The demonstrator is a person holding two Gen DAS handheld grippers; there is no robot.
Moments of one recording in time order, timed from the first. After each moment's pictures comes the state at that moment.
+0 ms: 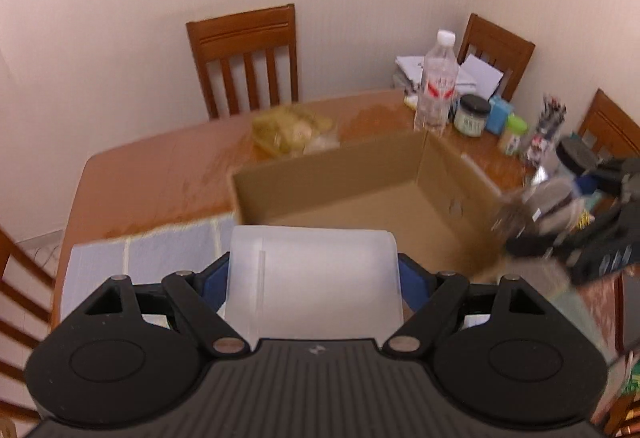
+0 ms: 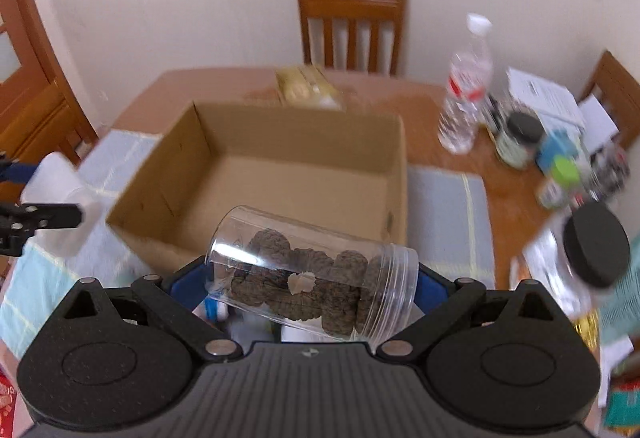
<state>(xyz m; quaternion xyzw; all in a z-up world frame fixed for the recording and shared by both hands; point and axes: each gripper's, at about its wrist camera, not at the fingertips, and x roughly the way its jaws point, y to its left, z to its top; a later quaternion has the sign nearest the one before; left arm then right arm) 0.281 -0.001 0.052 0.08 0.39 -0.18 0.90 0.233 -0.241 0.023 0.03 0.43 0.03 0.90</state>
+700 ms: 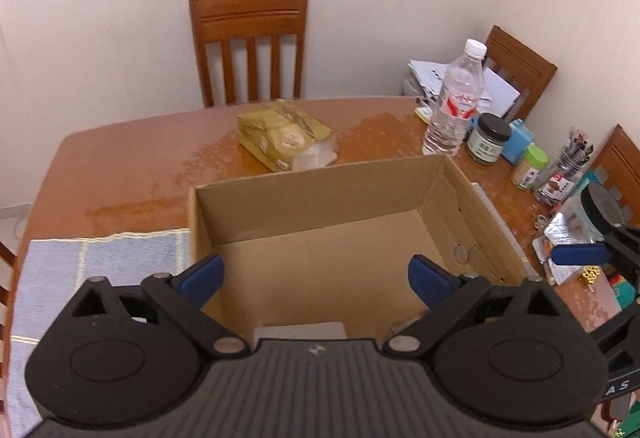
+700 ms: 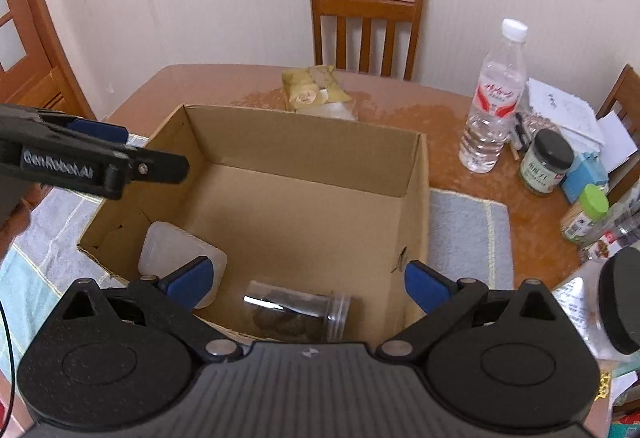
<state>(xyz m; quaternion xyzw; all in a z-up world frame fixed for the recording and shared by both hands) 0.333 -0.029 0.027 0.03 0.41 -0.17 0.90 0.277 -0.243 -0.001 0.01 0.43 0.05 0.90</state>
